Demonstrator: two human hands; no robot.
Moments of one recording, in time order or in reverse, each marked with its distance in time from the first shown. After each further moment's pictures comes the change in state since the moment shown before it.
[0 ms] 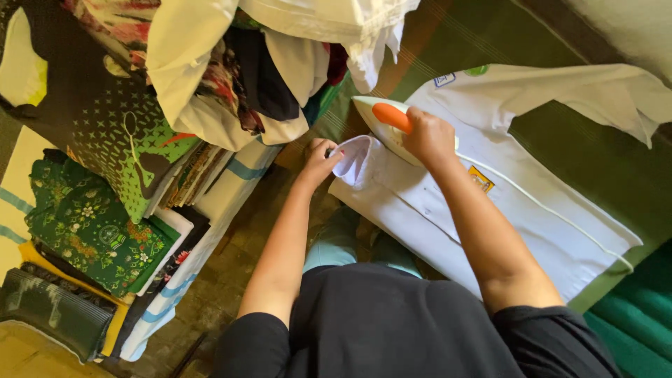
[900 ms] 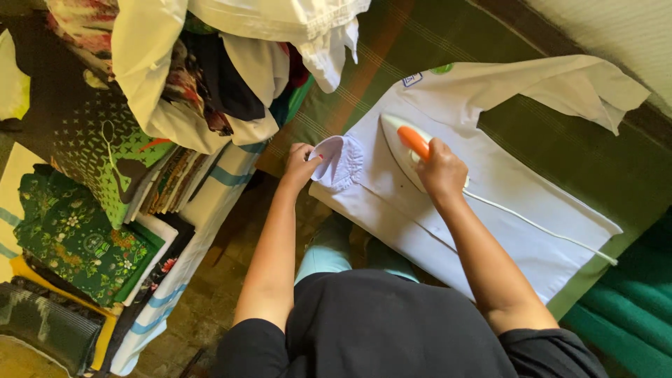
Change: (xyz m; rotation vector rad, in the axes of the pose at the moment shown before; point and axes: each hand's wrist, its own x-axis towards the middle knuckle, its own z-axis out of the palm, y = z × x) left_hand 0.008 -0.022 0.013 0.111 0.049 -0.048; right_hand -0.099 0.040 -0.047 0.058 0.049 0.272
